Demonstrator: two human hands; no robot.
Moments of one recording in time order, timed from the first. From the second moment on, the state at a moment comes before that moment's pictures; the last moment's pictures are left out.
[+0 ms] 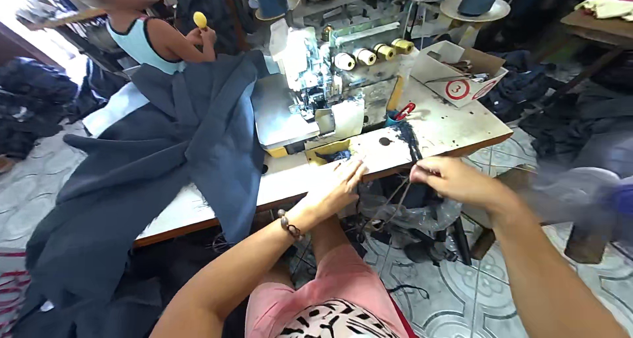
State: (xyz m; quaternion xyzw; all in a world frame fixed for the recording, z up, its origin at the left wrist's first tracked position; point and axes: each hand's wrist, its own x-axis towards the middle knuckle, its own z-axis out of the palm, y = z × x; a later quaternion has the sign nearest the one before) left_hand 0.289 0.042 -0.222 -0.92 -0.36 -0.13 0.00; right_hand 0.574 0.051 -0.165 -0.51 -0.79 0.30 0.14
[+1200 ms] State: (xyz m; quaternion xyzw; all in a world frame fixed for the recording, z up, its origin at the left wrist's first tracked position) left_hand 0.273 0.094 -0.185 -0.83 -0.52 -0.16 -0.13; right_hand 0.511 -0.025 -0.371 -0.62 -0.55 0.51 0.23
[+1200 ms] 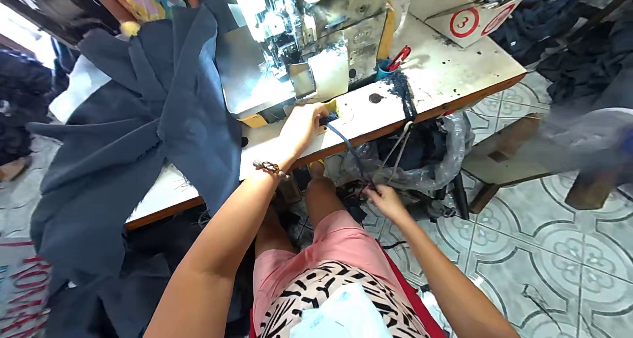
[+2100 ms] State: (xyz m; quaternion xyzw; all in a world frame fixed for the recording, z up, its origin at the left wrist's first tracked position) left_hand 0.302 0.090 -0.168 -0.78 -0.59 0.11 -0.17; right_hand 0.528 0.039 -0.198 -0.50 -0.64 0.40 0.42
